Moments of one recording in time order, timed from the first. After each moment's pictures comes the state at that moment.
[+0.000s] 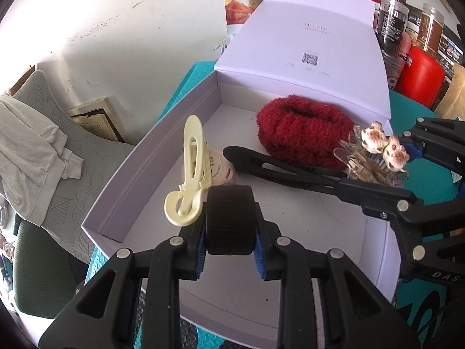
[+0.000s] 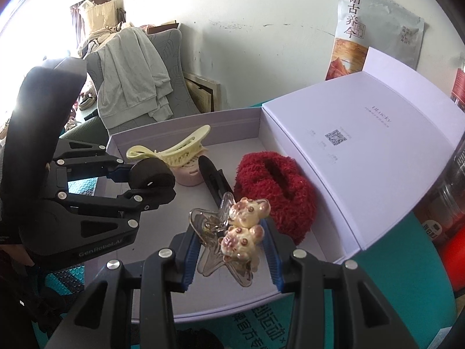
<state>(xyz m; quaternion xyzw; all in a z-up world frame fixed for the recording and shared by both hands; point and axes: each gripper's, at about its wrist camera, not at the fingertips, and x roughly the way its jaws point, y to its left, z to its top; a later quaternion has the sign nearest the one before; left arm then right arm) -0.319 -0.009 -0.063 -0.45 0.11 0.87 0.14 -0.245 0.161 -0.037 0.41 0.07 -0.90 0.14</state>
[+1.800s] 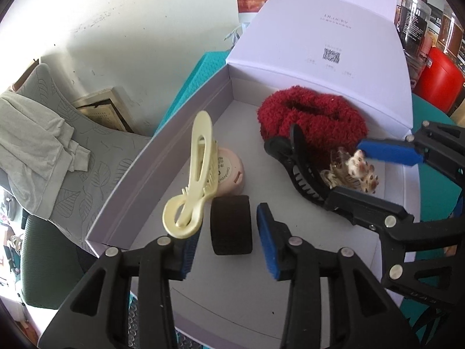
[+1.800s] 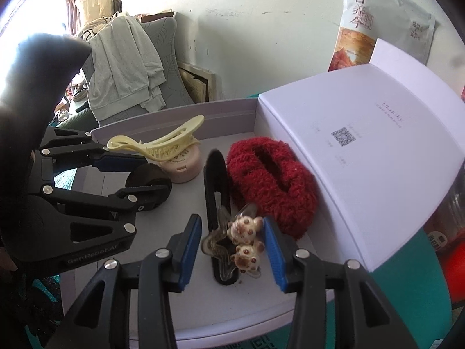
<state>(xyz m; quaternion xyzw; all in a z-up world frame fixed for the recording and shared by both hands) -0.349 -0.007 -0.068 -0.48 0.11 0.86 0.11 -0.262 0.162 -0.046 0.42 0.09 -0.90 0.12</state>
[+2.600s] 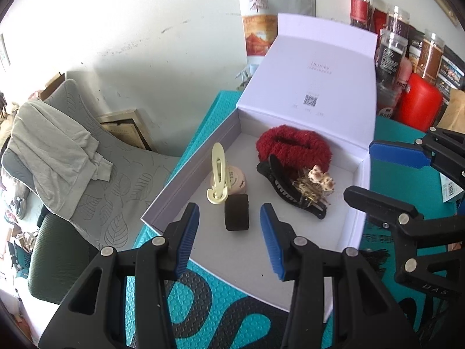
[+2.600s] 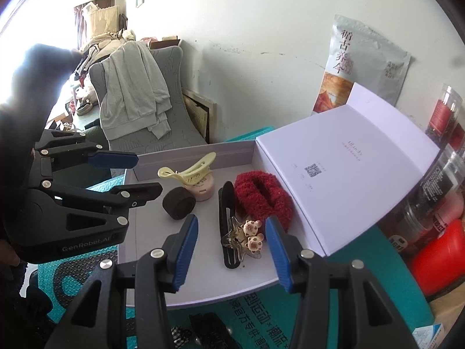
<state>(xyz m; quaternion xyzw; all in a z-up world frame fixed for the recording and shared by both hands) -0.267 -0.021 0.028 -0.42 0.10 0.90 0.09 -0.208 0.154 0.026 0.36 0.09 -0.92 0.12</state>
